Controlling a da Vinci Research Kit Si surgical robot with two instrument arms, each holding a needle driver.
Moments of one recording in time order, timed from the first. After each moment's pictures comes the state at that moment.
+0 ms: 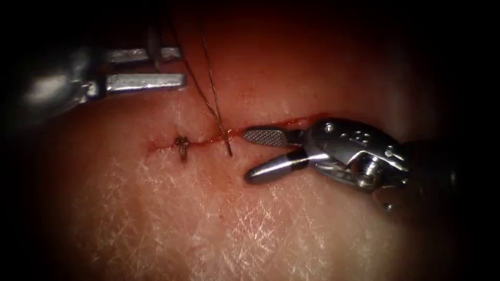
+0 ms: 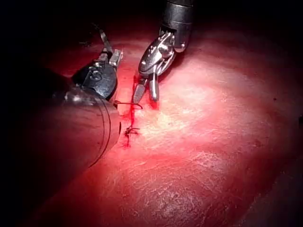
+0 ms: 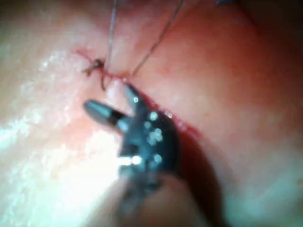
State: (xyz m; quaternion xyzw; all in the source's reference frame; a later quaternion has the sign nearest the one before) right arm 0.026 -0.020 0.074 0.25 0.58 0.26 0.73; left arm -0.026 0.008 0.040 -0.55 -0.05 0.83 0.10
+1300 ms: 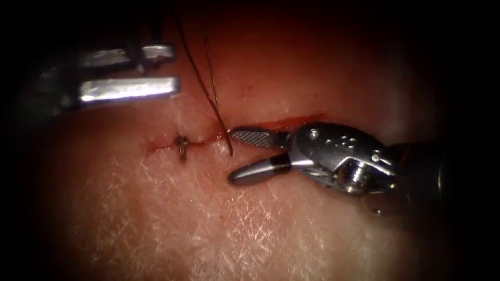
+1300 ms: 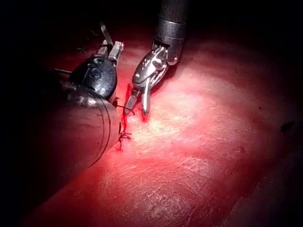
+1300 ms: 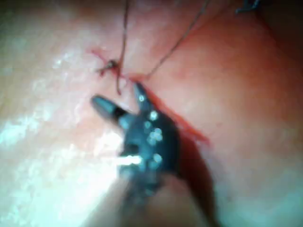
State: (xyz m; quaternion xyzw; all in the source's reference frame) right arm 0.027 -0.020 0.073 0.22 0.57 0.25 0.75; left arm -0.027 0.008 0.035 -0.59 -0.05 0.80 0.10
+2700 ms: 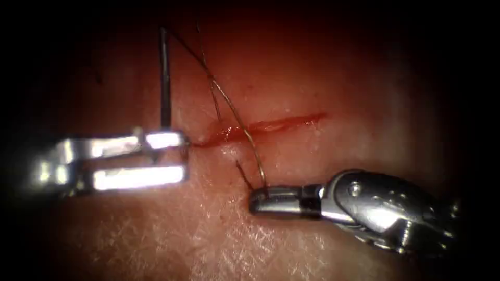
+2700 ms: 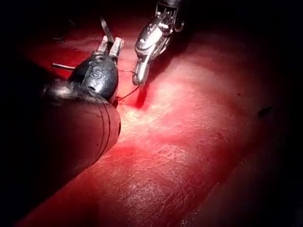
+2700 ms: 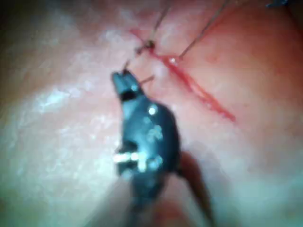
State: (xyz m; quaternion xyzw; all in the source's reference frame) right arm 0.024 -0.027 0.065 0.28 0.57 0.17 0.75; left arm -0.028 0.001 0.037 -0.60 -0.06 0.79 0.09
